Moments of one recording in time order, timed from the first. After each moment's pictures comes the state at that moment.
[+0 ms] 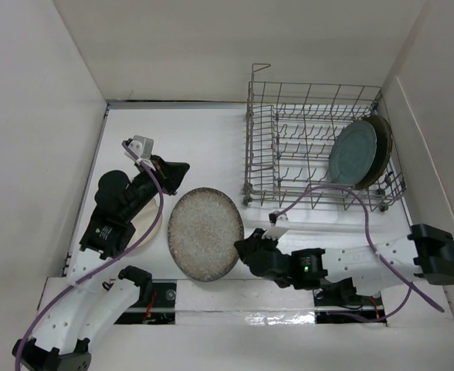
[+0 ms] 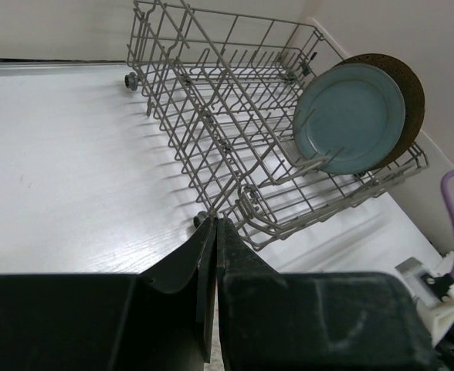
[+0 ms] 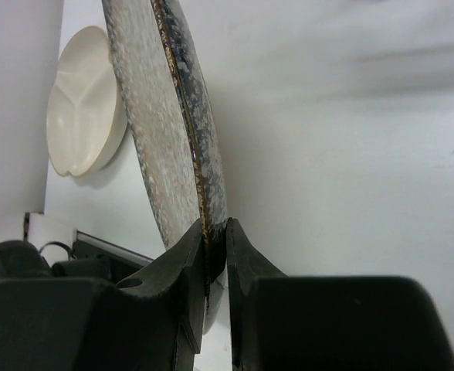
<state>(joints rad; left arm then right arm) -0.37 0.67 0.80 -0.15 0.25 -0.39 1.52 1.24 0.64 -0.05 0.86 1.33</state>
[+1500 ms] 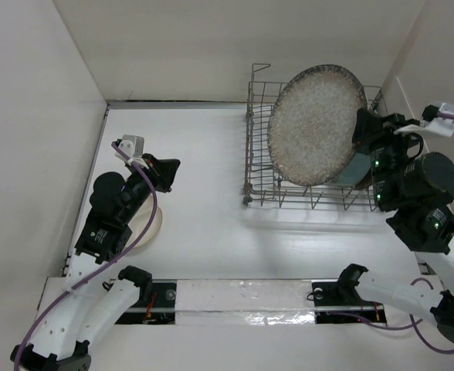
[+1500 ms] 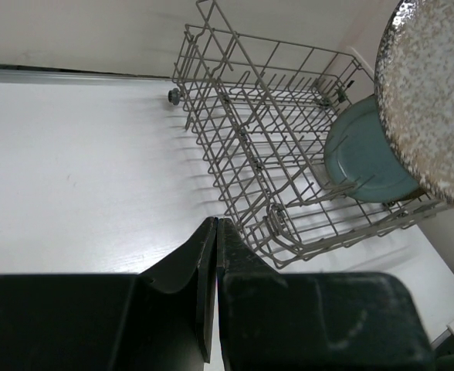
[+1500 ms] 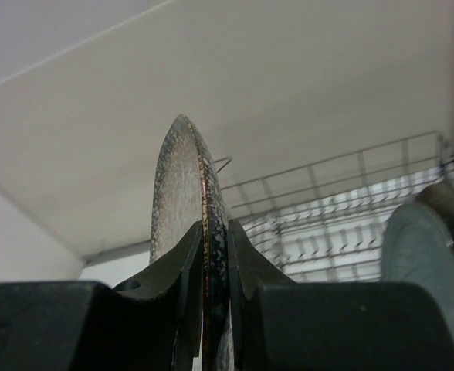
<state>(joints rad) -0.37 0.65 0.84 -0.21 0.11 -0.39 0.83 0.82 1.35 -0.16 0.85 0.17</state>
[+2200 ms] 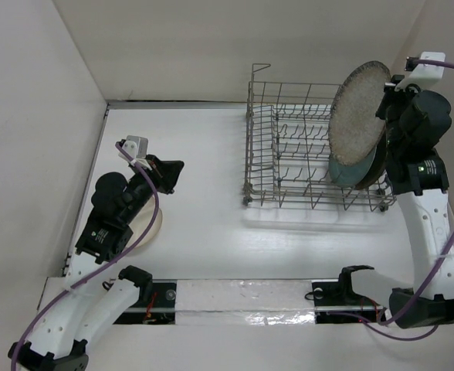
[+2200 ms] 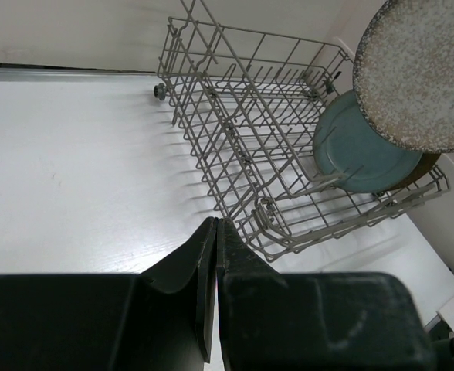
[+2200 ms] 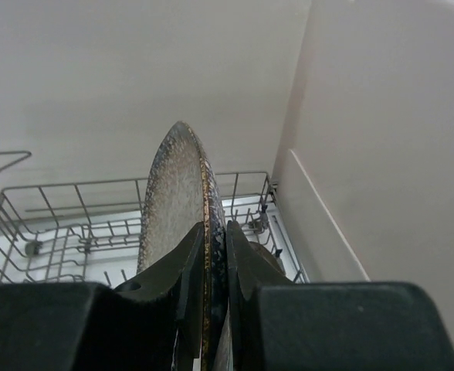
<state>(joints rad) -0.41 0.65 0.84 -0.21 0.12 -0.39 0.10 1.10 1.50 -0.26 0.32 -0.11</state>
